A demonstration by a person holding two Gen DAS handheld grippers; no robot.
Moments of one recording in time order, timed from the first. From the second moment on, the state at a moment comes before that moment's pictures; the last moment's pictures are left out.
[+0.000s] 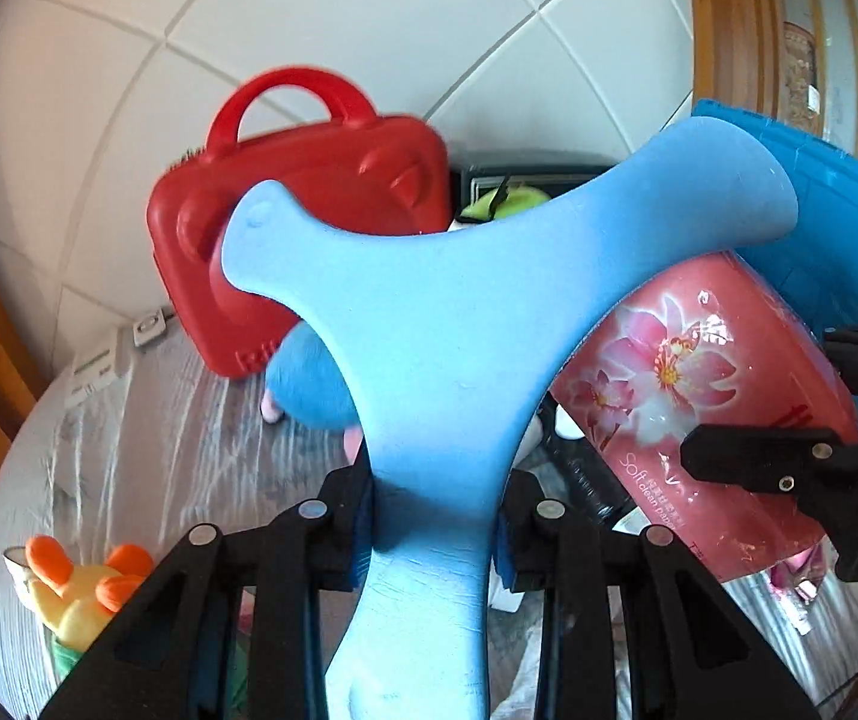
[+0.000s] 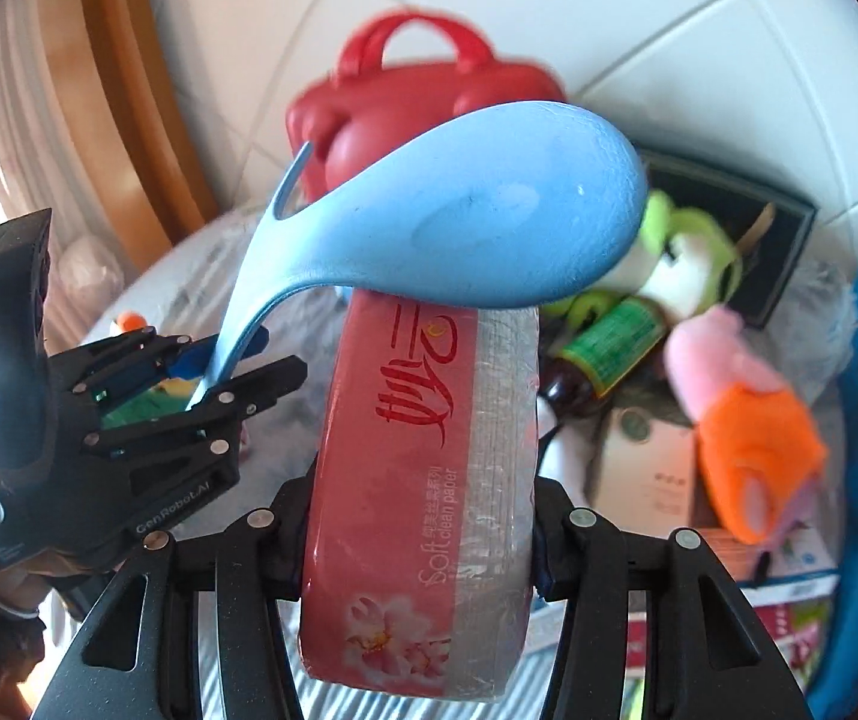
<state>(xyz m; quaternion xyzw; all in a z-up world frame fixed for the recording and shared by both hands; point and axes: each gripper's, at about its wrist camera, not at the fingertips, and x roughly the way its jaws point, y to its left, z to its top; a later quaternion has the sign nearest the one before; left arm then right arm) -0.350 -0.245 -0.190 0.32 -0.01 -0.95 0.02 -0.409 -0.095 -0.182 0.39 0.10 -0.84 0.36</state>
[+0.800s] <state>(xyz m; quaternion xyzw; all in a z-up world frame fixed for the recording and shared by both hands) -0.376 0.123 0.029 0.18 -0.10 -0.92 -0.32 -0.285 0.255 0.030 0.17 -0.05 -0.98 0.02</state>
